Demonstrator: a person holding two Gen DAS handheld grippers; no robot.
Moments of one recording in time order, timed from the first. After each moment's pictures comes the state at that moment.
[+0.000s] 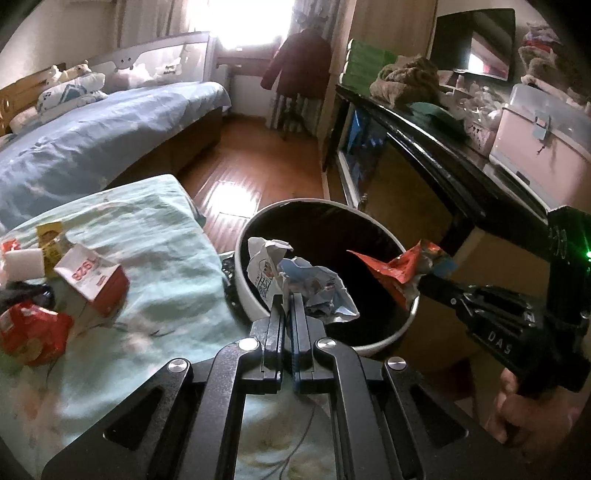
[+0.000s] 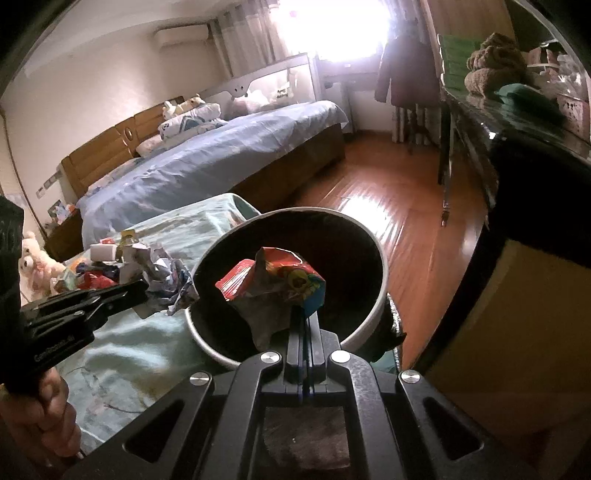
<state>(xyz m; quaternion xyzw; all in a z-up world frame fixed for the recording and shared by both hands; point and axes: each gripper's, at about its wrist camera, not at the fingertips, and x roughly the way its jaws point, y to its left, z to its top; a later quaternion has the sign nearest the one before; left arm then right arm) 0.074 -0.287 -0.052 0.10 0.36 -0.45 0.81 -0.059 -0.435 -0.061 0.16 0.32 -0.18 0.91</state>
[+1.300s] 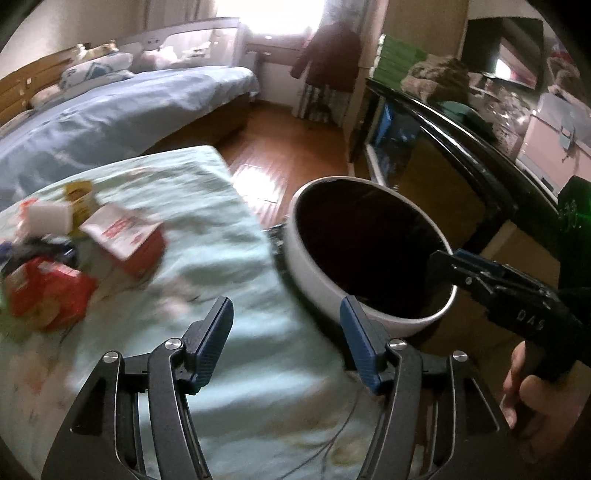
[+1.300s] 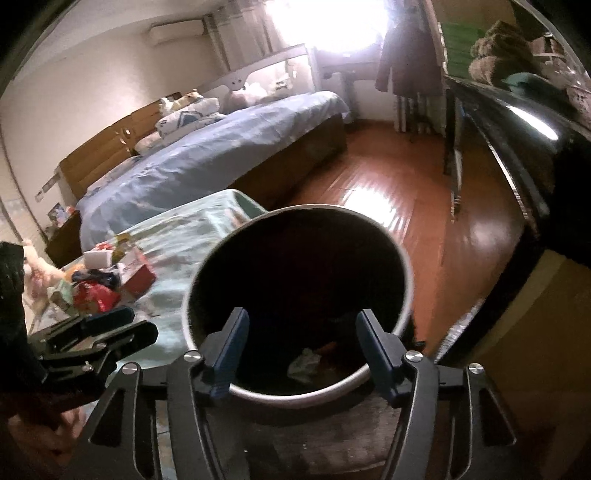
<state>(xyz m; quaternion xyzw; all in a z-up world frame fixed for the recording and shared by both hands) 0.085 -0.248 -0.073 0.09 0.39 -0.40 0.82 -0.038 -0.436 -0.063 0.18 0.33 -0.16 0.91</state>
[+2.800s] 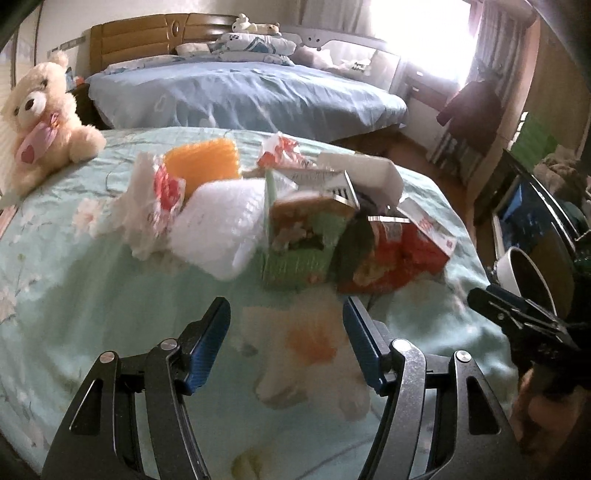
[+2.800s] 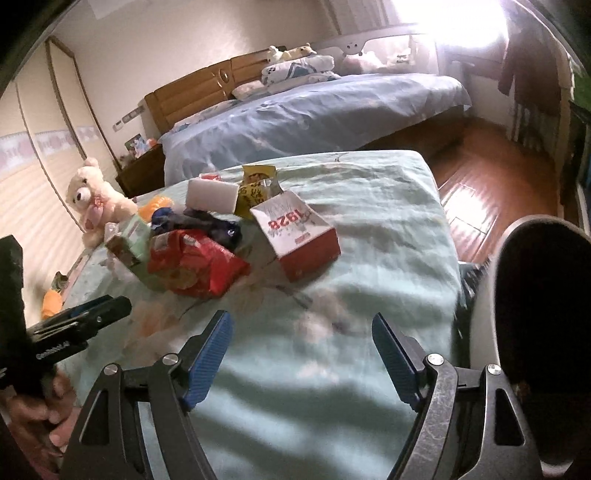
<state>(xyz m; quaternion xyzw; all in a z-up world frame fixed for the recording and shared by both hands) 0.175 -0.047 -0.094 -0.01 0.41 -0.18 0.89 0.105 -0.294 -0.098 0.12 0.38 0.02 0.92</state>
